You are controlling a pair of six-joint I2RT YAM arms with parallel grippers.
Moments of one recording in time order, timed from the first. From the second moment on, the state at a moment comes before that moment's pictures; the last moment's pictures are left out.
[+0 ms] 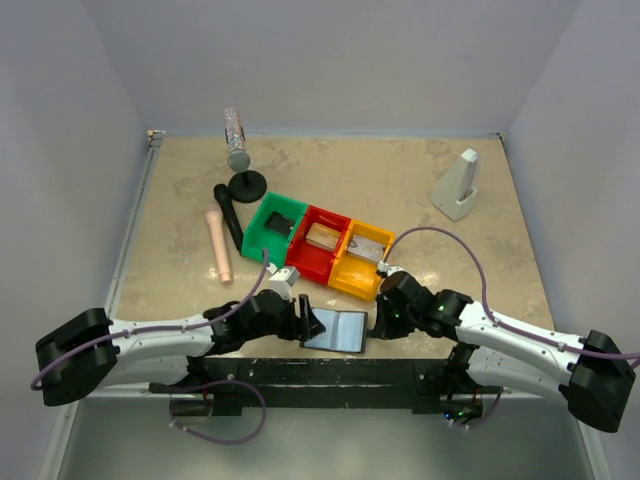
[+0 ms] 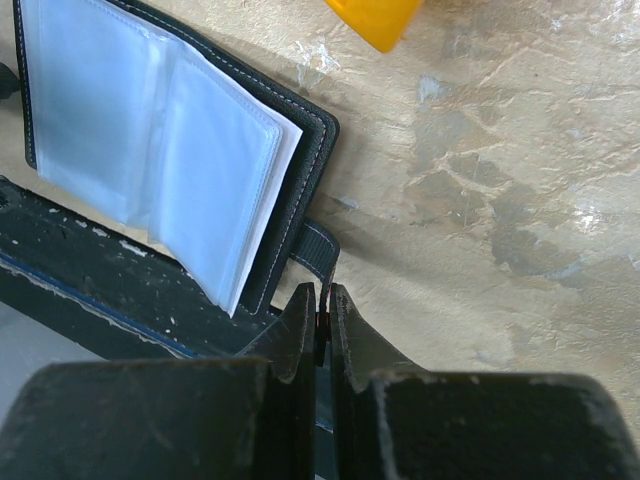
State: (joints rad) left arm -1.09 1.07 0.28 0.19 -0.06 -0.93; right arm 0.92 0.95 0.48 -0.57 -0.02 0.75
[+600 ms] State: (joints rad) left arm -1.10 1.19 0.29 0.27 -0.01 -0.93; right arm 0.92 0.95 0.48 -0.57 -0.03 0.75
